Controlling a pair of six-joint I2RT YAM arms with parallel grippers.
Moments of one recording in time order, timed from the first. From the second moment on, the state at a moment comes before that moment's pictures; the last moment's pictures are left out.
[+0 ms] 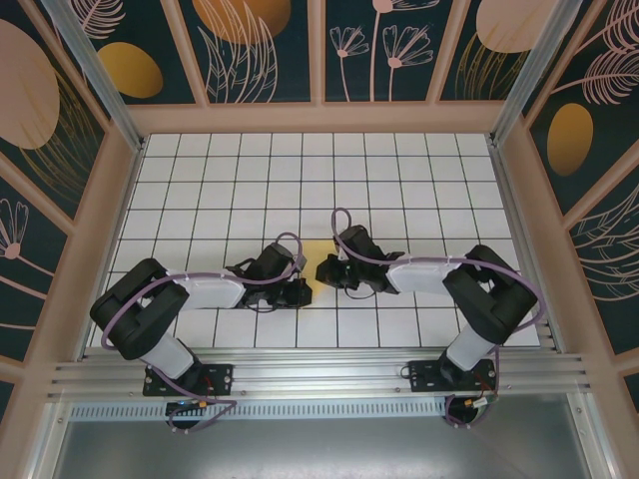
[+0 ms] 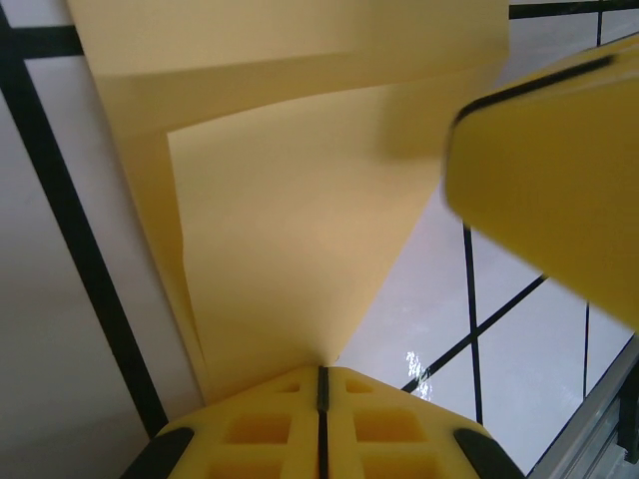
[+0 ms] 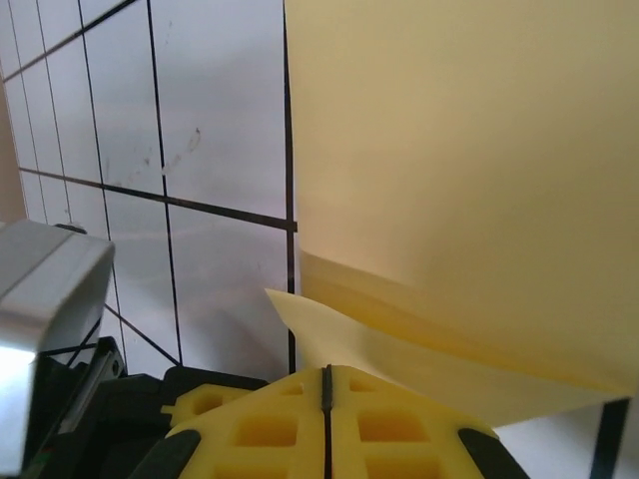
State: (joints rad) left arm -0.76 1.58 0.58 0.04 0.41 -0.75; right arm 0.79 1.64 0.71 0.12 -0.35 0.97
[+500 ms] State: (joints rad) left arm -0.76 1.52 0.52 0.05 0.39 -0.74; right arm 0.80 1.72 0.74 0.05 -0.31 0.94
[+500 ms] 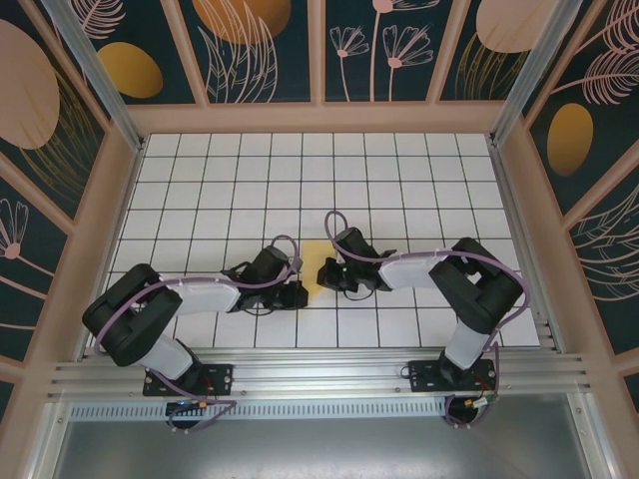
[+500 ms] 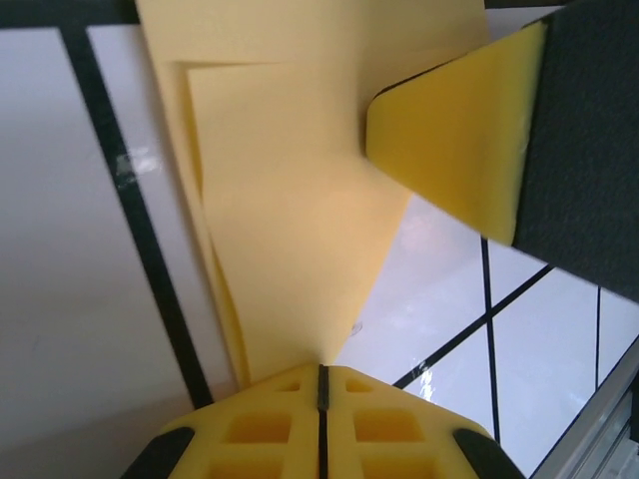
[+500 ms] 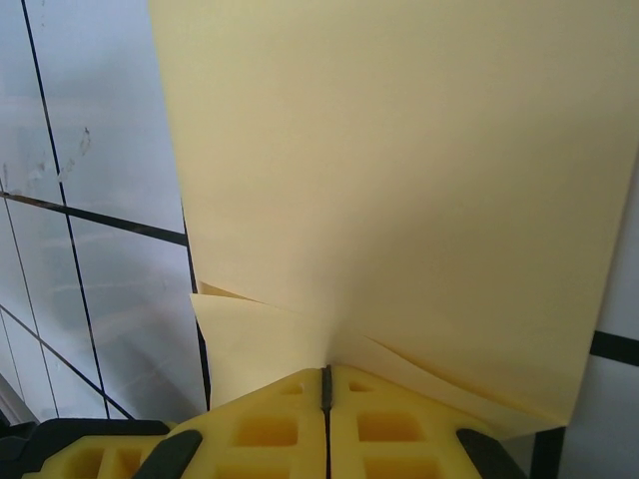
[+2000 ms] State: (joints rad) left arm -0.76 1.62 0.79 -0.17 0.07 -0.65; right arm 0.70 1.58 0.62 0.12 -0.29 1.00
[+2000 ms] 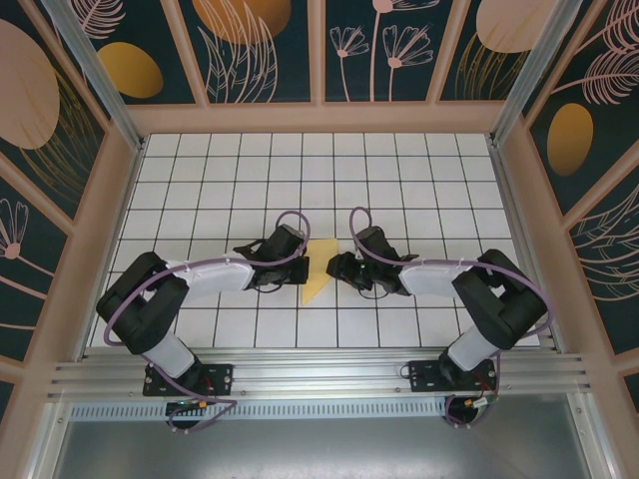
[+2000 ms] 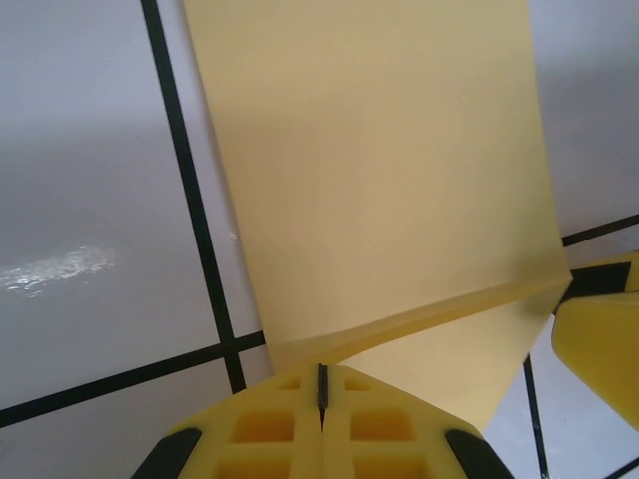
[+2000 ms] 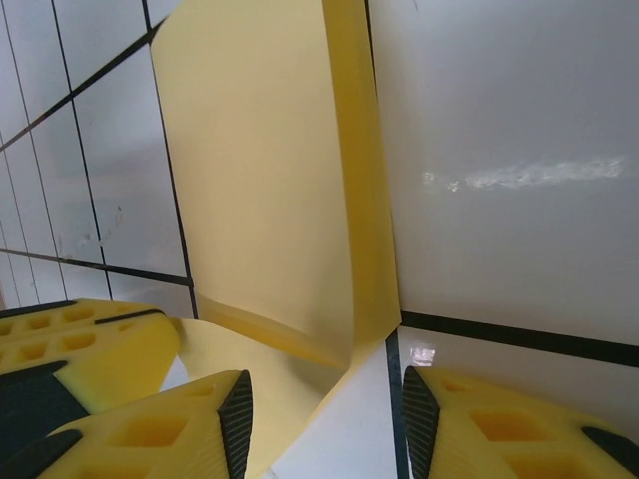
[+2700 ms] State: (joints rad) left arm -0.76 1.66 0.78 -0.16 0.07 -0.64; right arm 0.70 1.67 0.66 0.23 -0.40 0.99
